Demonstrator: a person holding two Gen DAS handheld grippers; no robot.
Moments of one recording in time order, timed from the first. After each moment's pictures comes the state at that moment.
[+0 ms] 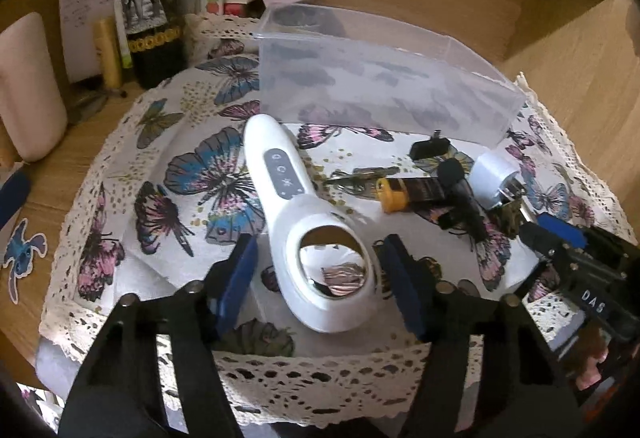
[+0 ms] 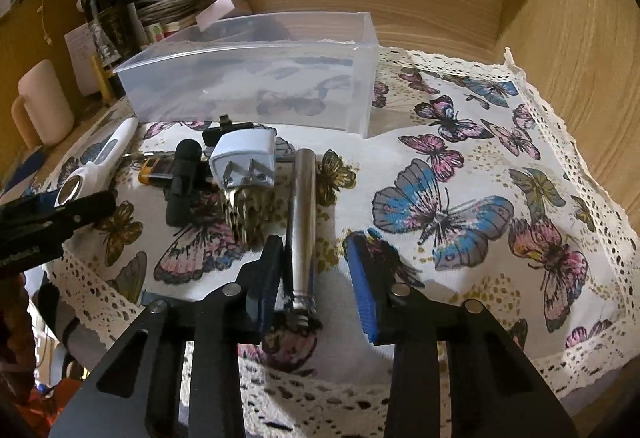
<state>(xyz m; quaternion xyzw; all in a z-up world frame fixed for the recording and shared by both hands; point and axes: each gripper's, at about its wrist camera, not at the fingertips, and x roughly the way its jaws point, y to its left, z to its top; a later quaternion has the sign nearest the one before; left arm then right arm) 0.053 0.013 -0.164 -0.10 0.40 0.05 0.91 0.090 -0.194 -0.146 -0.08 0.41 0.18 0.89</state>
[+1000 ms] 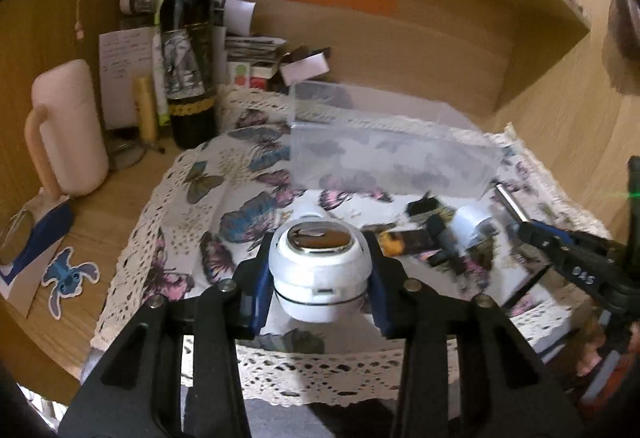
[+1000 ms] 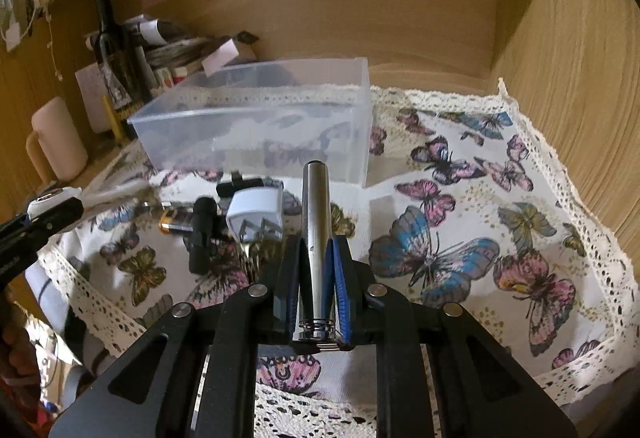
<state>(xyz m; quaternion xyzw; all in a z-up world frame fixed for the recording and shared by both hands) 0.015 0.028 -0.121 -0.10 0.30 0.05 0.95 0.087 -0.198 -0.117 -0.04 0.36 0.19 0.91</state>
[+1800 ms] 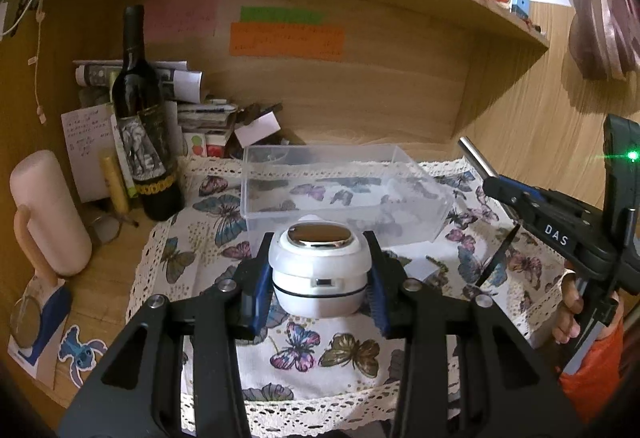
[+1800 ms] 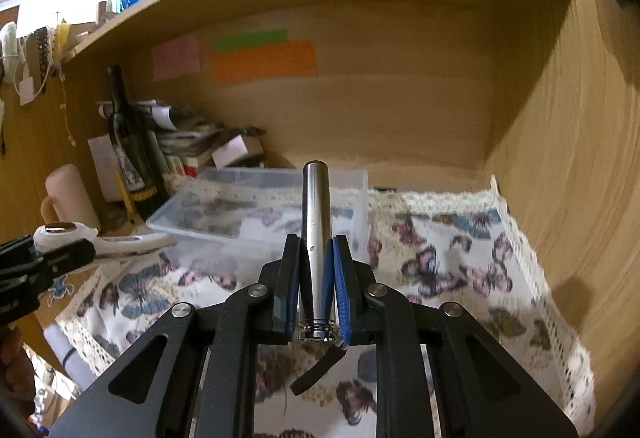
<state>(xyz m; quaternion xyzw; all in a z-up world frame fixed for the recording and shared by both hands) 0.031 0.015 -0.053 -0.06 0.26 -0.01 0.96 0.102 -0.191 -0.042 -0.03 0.25 0.20 0.95</state>
